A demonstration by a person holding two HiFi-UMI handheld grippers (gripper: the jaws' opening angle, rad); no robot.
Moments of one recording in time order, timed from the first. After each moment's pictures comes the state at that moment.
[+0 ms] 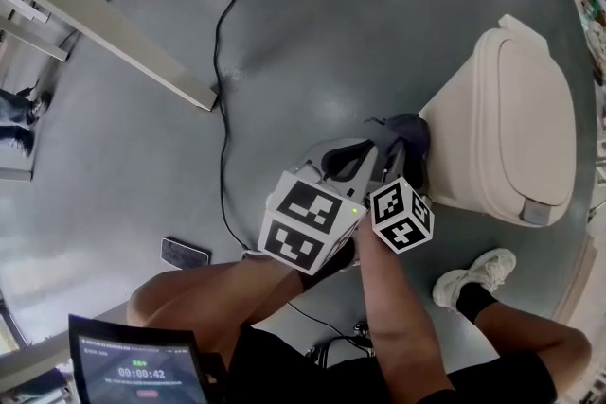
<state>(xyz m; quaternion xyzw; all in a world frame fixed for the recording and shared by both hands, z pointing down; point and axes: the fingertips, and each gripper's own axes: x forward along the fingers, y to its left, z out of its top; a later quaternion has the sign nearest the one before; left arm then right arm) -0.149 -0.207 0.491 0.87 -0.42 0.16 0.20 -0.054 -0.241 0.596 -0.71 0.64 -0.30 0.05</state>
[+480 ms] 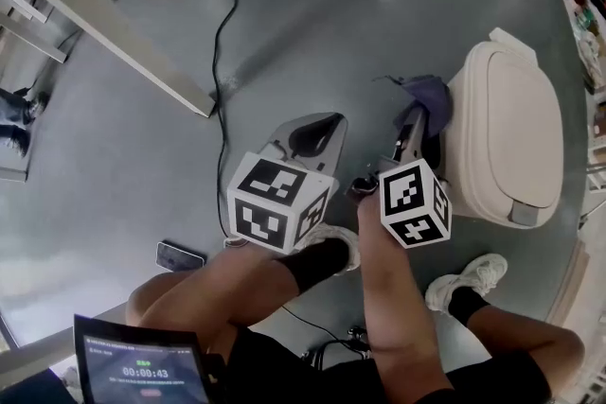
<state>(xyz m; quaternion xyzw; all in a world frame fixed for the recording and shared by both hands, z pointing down) -0.197 -0.241 0.459 0.85 -0.47 0.11 0.20 -0.056 -0.282 0.468 -0.71 0.65 -0.23 0.17</state>
